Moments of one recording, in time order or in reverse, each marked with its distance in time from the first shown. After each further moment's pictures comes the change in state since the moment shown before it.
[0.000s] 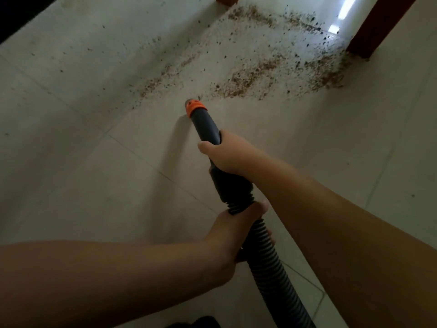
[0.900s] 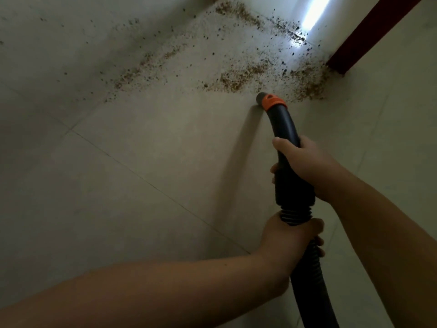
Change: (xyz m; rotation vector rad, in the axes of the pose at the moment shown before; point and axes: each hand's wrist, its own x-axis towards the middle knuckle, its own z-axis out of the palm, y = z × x) left_hand -0.018 0.037 0.058 -0.197 -0.290 -0.024; right_hand -0.040 0.044 -0.063 0.375 0.334 0.290
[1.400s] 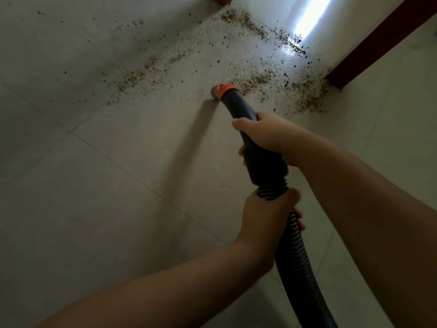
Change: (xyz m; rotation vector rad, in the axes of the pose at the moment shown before) left_hand -0.006 0.048 -0.031 -0.131 0.034 0.226; right_hand 0.024 -0.084 0.049 -0.338 -0.149 -0.072
